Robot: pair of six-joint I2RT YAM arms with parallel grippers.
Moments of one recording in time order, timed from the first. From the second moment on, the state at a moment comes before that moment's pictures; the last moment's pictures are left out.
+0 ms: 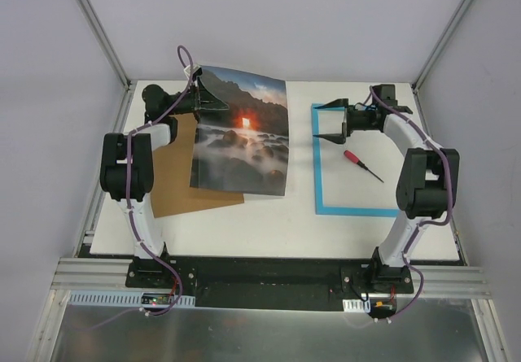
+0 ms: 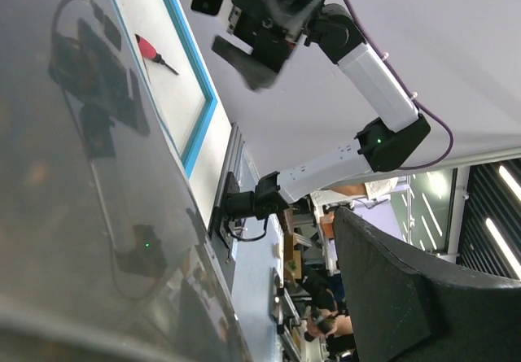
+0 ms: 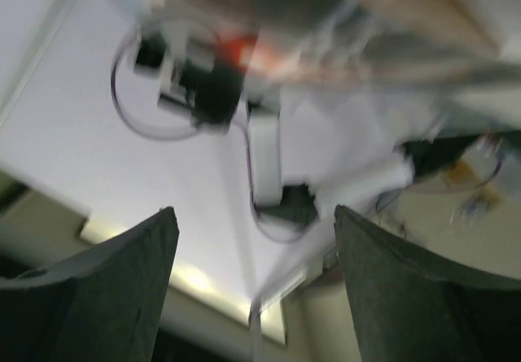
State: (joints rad) left arm -0.01 1.99 1.24 1.12 1.43 -1.67; right arm 0.02 1.86 1.42 -0.55 -1.29 1.40
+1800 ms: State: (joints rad) left arm 0.02 1.86 1.24 1.13 1.40 -1.79; right arm 0.15 1.99 1.47 -0.40 -0.89 0.13
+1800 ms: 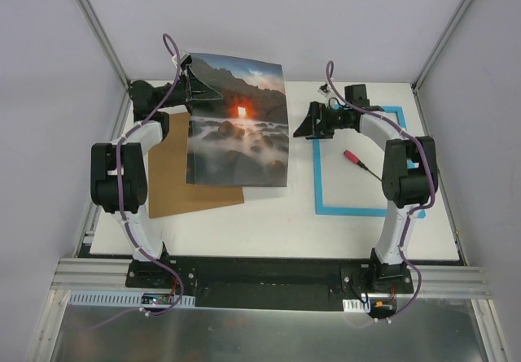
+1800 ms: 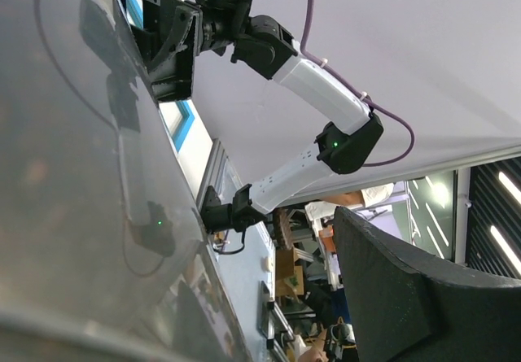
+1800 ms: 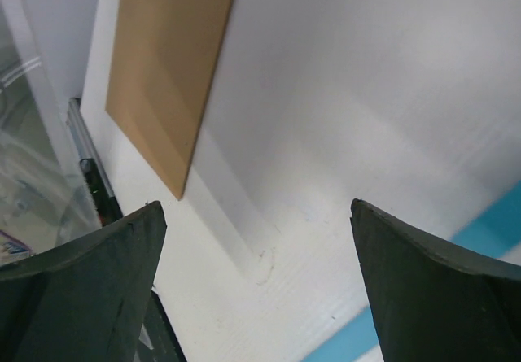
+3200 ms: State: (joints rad) left arm 0.02 1.85 1.19 1.12 1.40 -1.67; right arm 0.19 2.01 1.32 0.58 -1.24 1.09
